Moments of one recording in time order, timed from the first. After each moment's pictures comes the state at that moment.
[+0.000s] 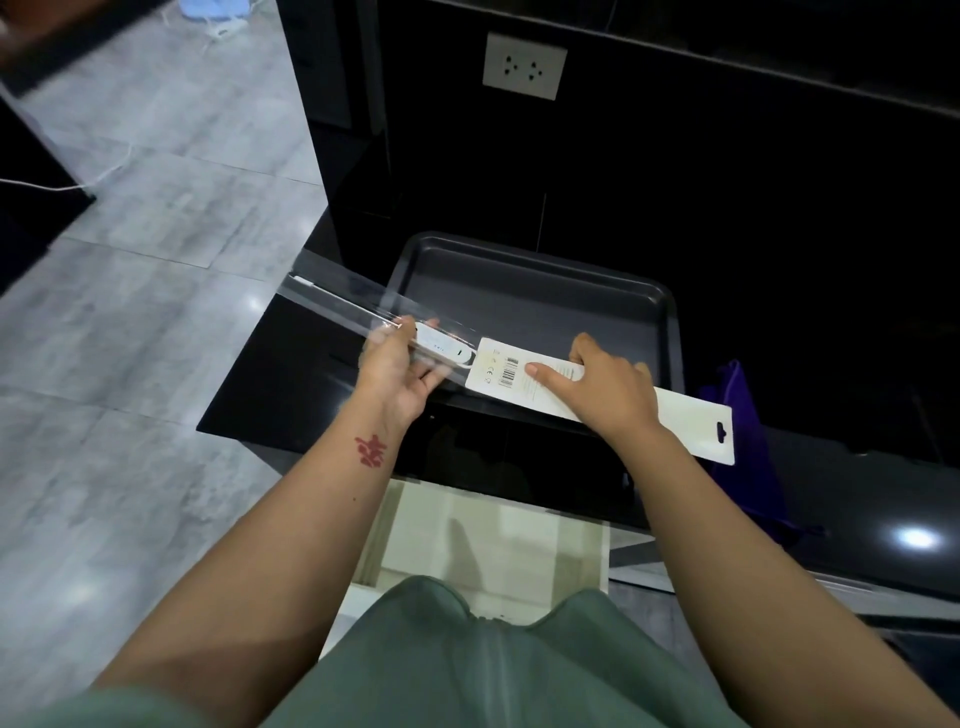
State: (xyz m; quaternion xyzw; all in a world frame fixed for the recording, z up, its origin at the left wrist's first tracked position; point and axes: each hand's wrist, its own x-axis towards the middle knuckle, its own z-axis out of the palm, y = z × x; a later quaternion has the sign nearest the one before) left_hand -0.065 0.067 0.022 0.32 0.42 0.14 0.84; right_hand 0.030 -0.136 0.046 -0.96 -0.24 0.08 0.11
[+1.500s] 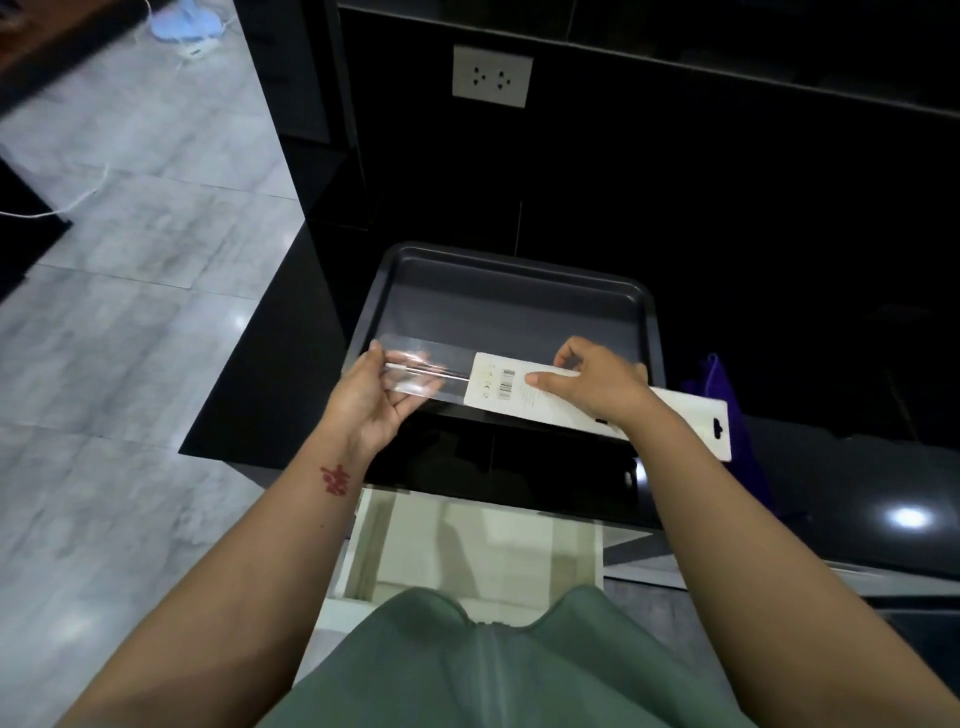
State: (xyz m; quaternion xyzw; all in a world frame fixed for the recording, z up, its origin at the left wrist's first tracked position) left_hand -0.086 0.066 0.017 0.31 0.40 0.11 0.85; right_hand 0.046 -0.148 0.056 -0.95 -0.19 0.20 0.17
